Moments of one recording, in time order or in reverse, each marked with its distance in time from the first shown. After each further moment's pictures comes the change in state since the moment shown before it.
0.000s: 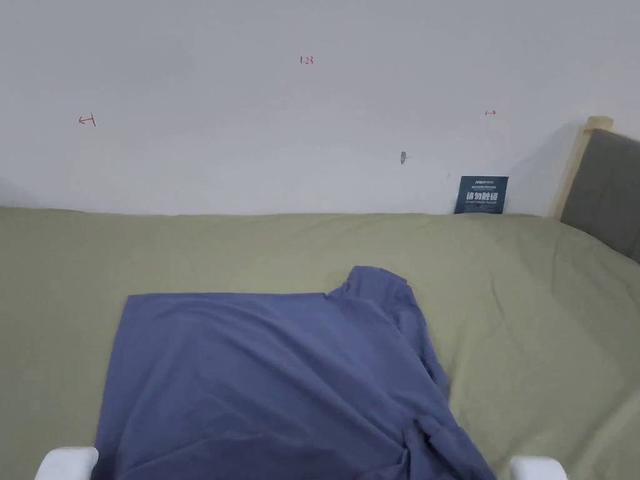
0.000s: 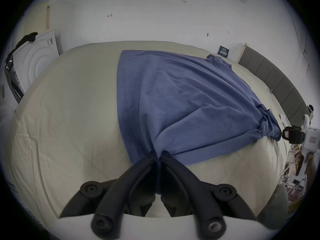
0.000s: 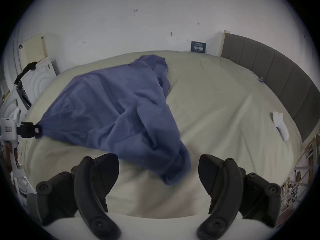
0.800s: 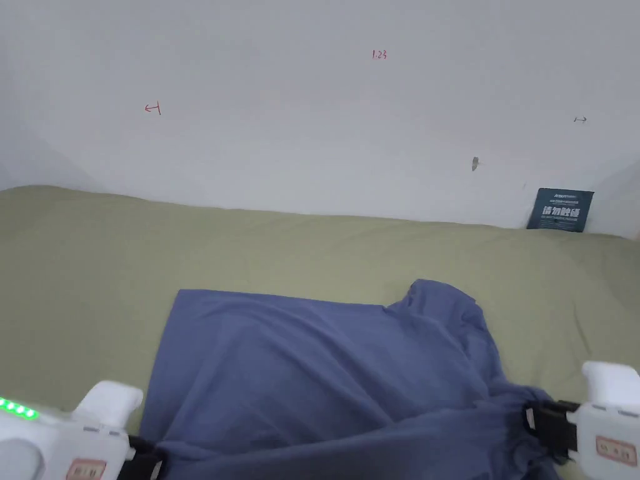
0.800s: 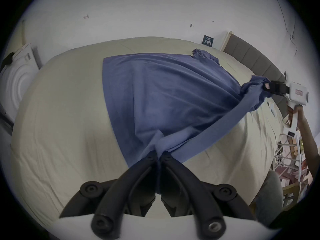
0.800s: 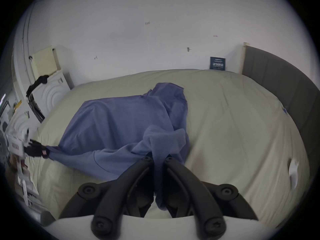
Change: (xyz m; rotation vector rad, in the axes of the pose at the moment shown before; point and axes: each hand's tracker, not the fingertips) left arm -0.034 0.095 0.000 -0.123 -0.138 -0.141; right arm 0.007 0.158 -0.050 0.098 0.187 0.029
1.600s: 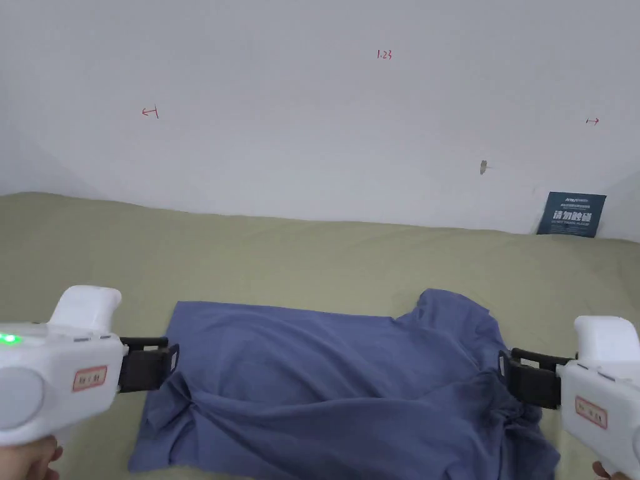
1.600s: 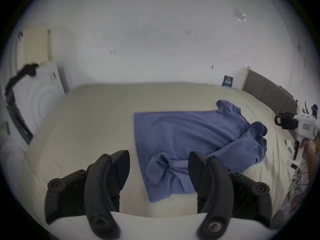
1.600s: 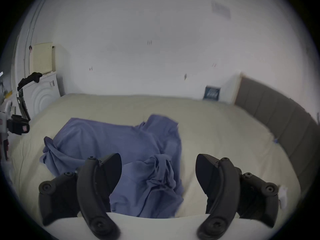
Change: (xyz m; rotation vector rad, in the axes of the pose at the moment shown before) left arm 0.012 0.048 0.036 0.426 0.255 0.053; right arm -0.041 0.026 -0.002 0.264 -0.177 0.116
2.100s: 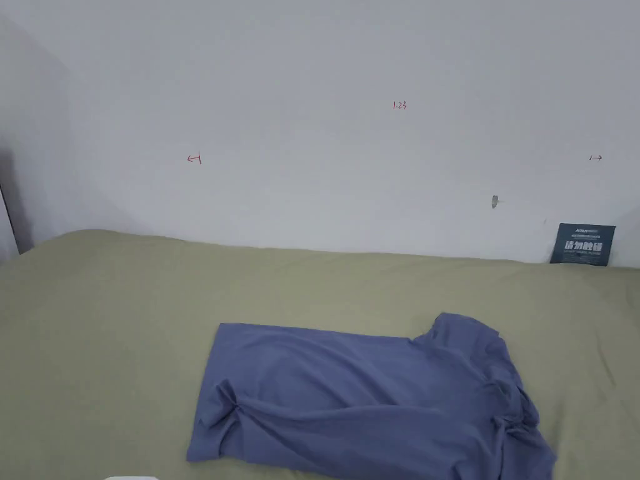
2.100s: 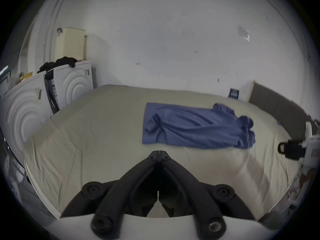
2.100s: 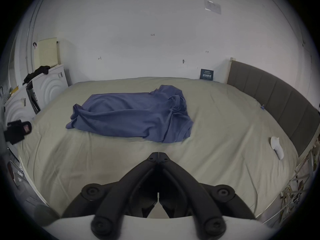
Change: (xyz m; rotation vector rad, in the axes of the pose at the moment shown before) left arm 0.088 -0.133 0.128 0.049 0.147 0.114; right arm -0.053 -0.109 0.157 -0.161 0.041 -0.078
